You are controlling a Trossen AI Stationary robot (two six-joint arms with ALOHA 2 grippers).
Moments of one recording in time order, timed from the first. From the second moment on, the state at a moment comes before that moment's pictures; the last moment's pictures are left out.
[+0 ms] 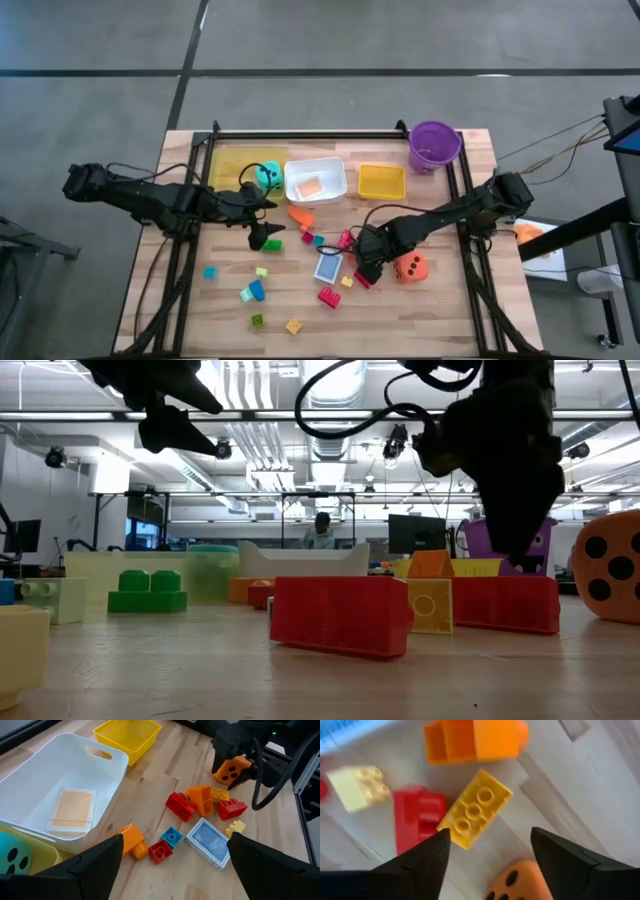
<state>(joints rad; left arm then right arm) -0.16 1.01 0.75 -0.37 -0.26 -0.50 0.30 1.73 1.17 -0.89 0.01 1.05</state>
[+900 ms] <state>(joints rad) -0.16 1.01 0.75 -0.37 -0.26 -0.50 0.29 1.74 1.04 -0.67 0.11 1.21</state>
